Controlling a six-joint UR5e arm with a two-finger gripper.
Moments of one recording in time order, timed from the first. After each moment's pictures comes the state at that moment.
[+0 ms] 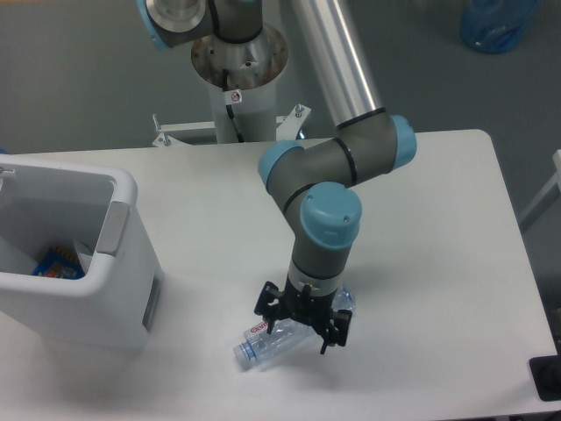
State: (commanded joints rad) arm 2.40 -2.13 -1.56 -0.84 1.37 0.81
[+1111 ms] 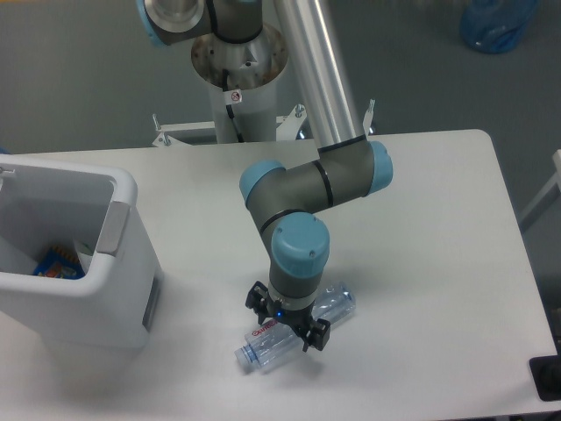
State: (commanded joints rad) arm 2.35 -2.21 -1.54 -0.85 1.52 0.92
